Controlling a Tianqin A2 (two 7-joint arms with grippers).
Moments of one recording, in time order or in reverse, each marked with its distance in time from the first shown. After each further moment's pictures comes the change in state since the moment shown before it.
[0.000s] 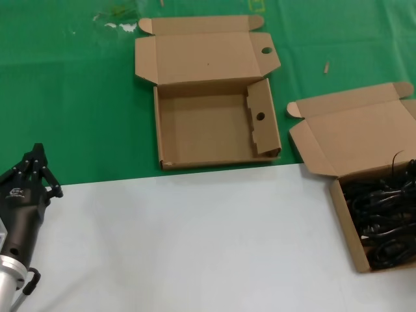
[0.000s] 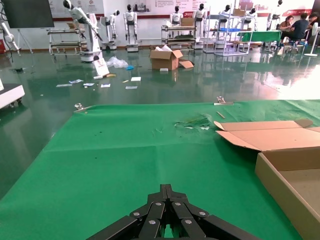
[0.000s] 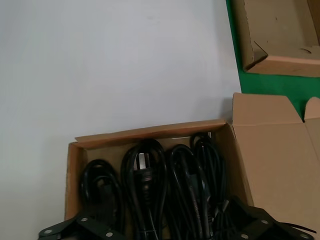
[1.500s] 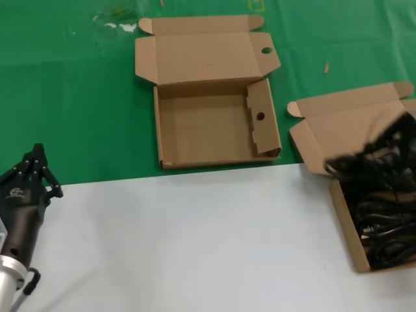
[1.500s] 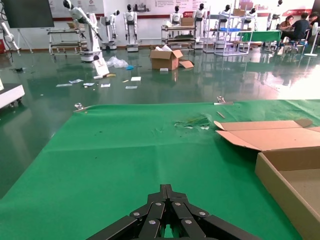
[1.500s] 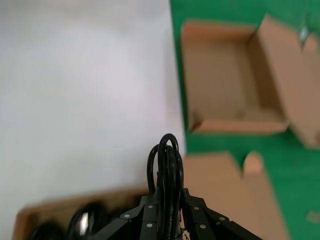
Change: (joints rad) left arm 0.000 0.000 0.000 0.000 0.000 0.000 0.000; right arm 0.320 -0.111 -0.041 -0.044 0.006 -0.228 0.083
